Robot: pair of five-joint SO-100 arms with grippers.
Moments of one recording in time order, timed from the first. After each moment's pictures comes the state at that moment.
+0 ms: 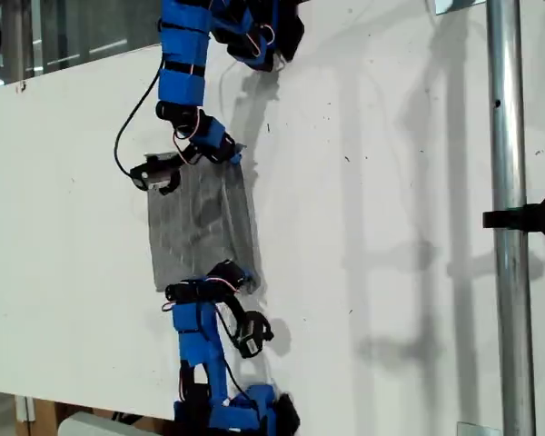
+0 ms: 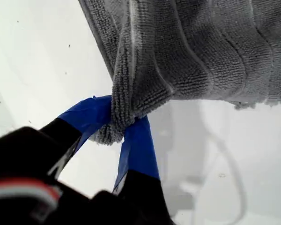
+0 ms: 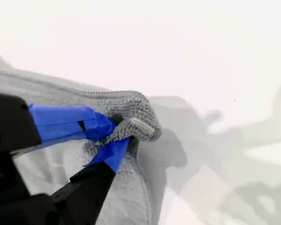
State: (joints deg) arm 0 -14.3 65.3 62.3 92.3 -35.8; arm 1 15.3 105.0 114.8 69.4 29.8
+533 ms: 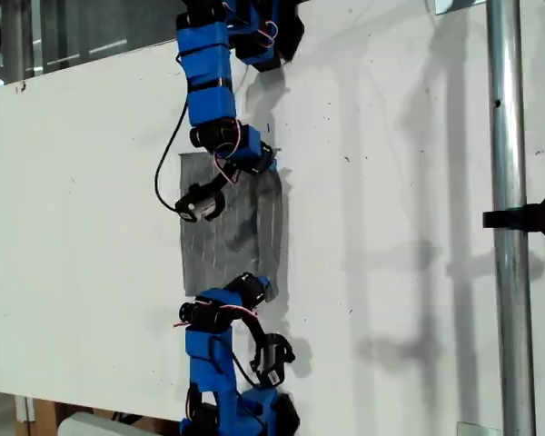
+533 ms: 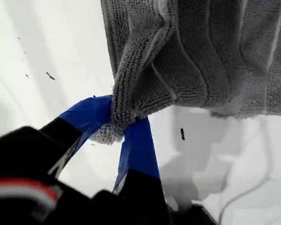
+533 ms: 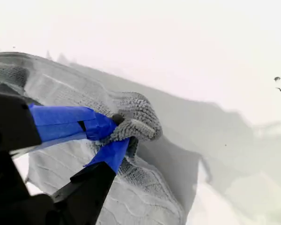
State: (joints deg) arm 0 -4.0 75.7 67.3 93.2 -42.4; arm 1 -1.1 91.8 93.1 83.5 37.8
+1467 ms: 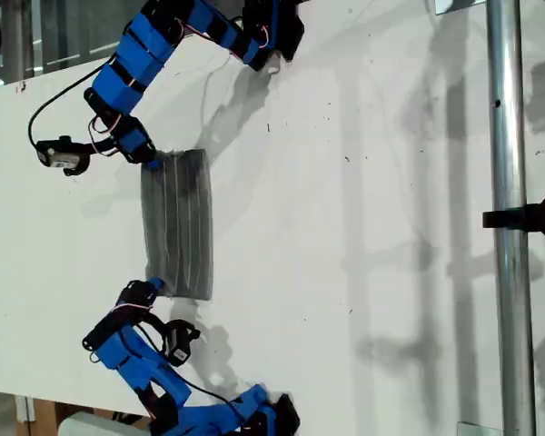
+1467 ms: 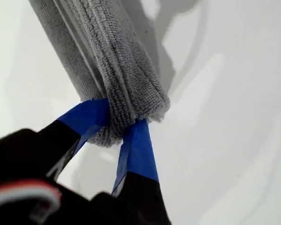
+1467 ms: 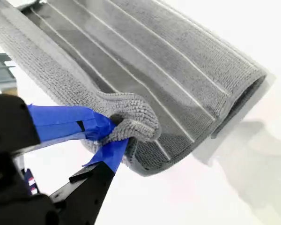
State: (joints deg) arm 0 -47.3 63.5 49.8 86.5 -15.6; arm 1 46.9 84.5 80.9 70.1 13.4
